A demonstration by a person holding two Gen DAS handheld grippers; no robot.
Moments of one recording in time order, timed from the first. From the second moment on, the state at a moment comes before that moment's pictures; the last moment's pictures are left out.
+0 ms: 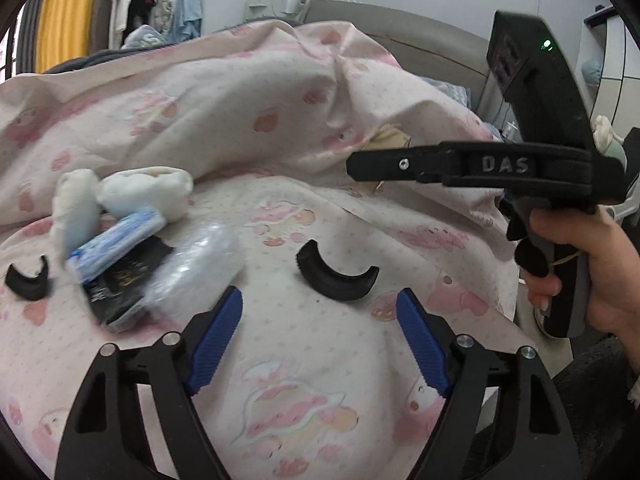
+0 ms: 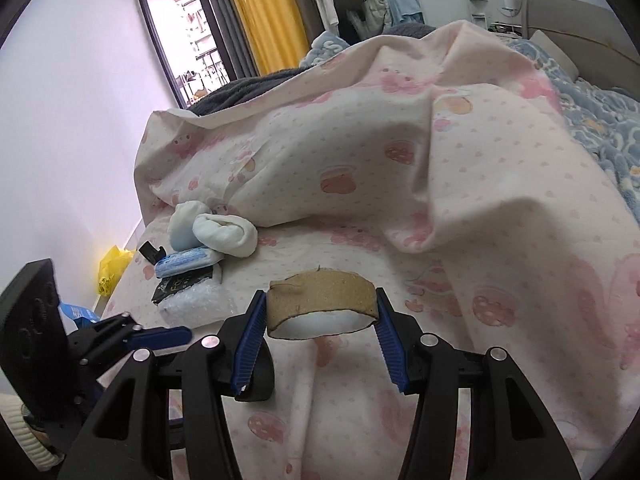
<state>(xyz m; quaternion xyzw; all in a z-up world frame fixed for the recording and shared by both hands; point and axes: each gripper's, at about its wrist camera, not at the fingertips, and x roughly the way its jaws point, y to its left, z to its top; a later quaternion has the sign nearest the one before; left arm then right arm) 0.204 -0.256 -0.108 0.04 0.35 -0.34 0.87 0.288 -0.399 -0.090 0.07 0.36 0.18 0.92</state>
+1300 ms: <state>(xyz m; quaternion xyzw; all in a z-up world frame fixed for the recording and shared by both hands) 0.219 -0.224 -0.084 0.02 0.34 -0.33 0.88 0.289 -0.359 -0.070 0.07 0.34 0.20 0.92</state>
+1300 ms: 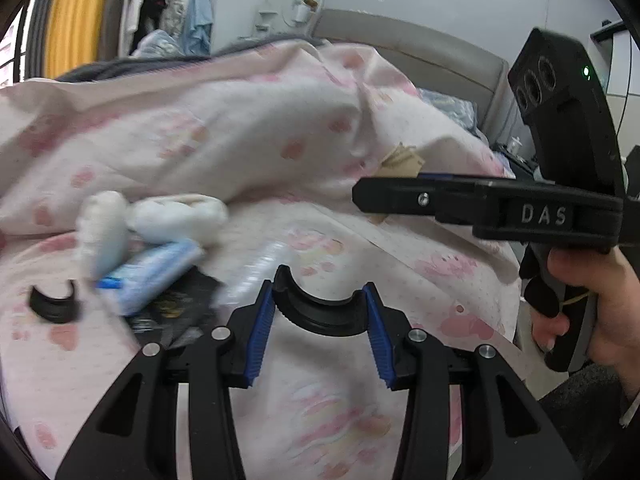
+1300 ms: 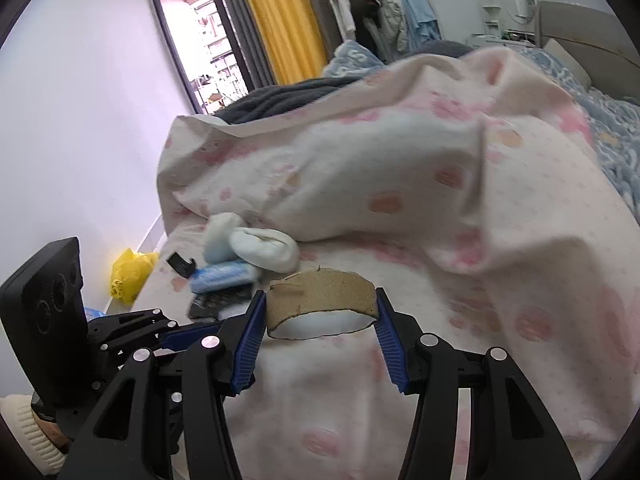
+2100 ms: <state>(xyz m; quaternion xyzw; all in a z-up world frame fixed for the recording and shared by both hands) 0.220 -0.034 -0.067 -0.03 0.36 -0.13 0.92 0.304 -0.211 -0.044 0.03 0.33 0.28 0.90</state>
